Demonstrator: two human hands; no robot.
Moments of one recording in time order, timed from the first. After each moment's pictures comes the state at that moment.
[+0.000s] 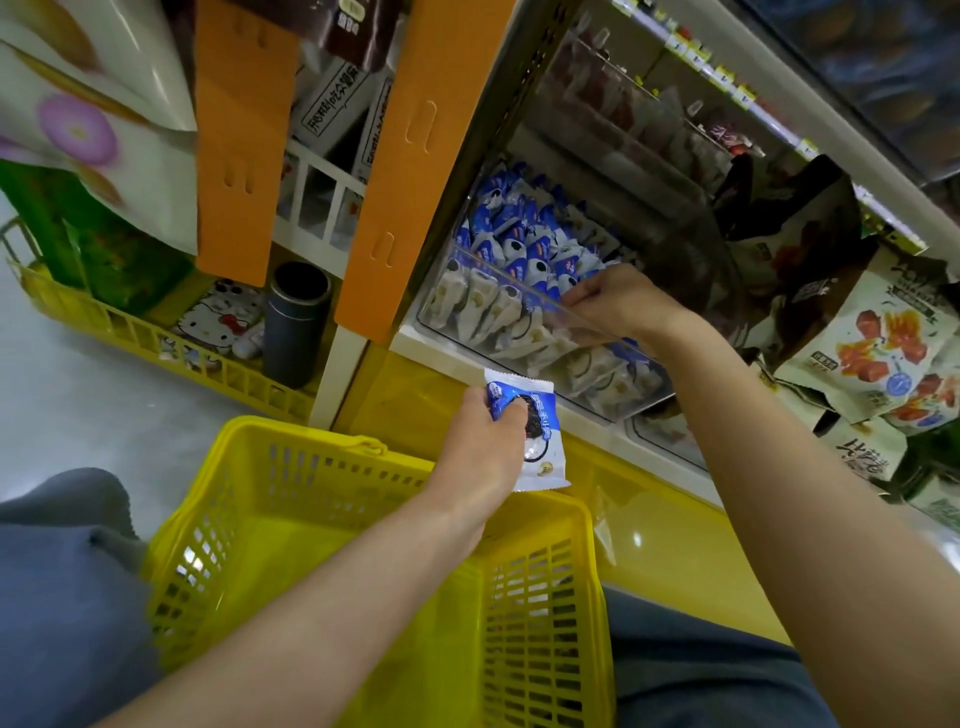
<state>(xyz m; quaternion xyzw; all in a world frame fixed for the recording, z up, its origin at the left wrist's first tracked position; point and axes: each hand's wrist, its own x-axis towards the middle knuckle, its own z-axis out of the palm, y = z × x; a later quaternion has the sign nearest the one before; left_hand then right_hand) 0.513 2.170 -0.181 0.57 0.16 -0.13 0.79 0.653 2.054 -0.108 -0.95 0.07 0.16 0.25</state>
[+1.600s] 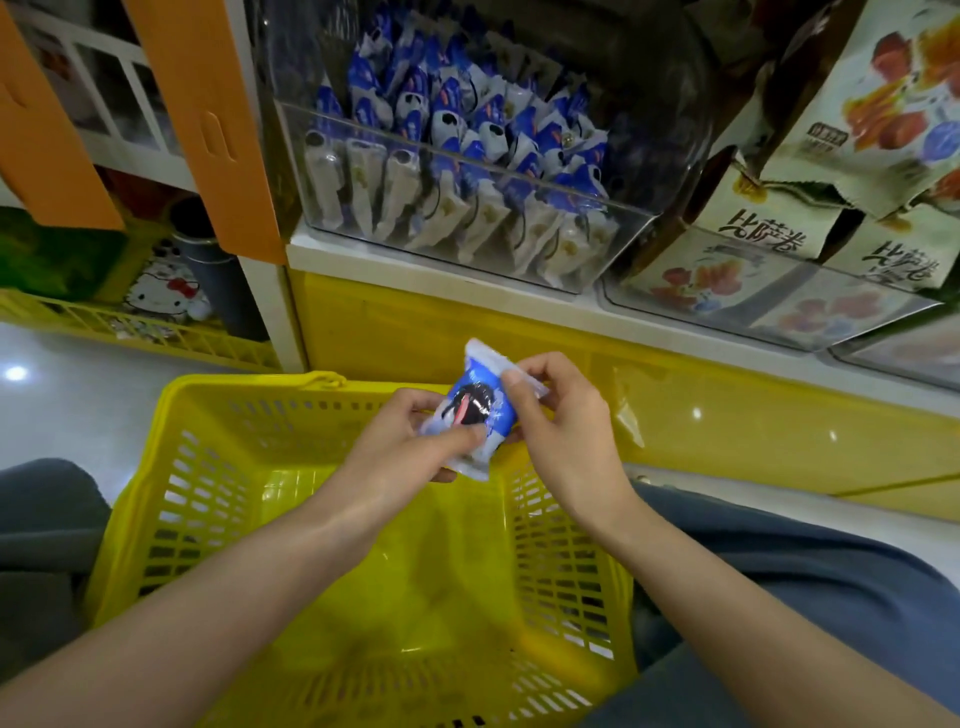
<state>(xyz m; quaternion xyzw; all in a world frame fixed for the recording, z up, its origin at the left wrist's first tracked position) 0.474 2.158 -0.229 0.66 0.14 -0.23 0.70 0.479 2.024 -0.224 -0.86 0.07 -0.03 0.50</state>
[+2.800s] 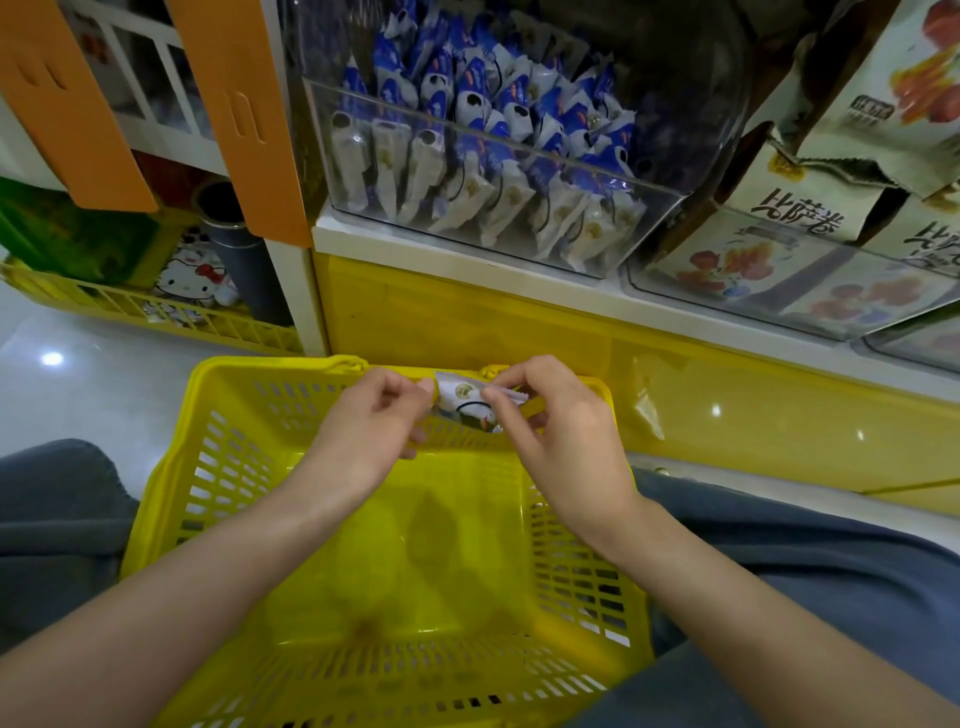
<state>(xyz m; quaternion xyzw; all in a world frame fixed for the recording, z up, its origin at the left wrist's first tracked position) 0.479 2.186 -0.239 0.73 0.15 -0.16 0.65 0.462 2.033 -0.226 -0.92 -0.11 -0.09 0.35</state>
